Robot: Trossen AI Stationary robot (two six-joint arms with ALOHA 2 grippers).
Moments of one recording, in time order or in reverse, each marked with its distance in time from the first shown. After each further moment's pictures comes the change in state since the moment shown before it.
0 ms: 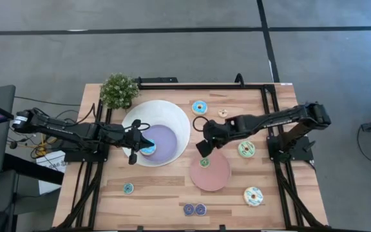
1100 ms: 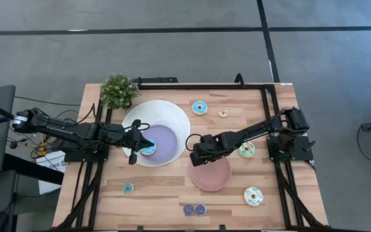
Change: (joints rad) left arm 0.000 0.000 0.000 -0.003 0.001 -0.008; right arm 0.102 0.278 0.001 0.048 0.023 0.385
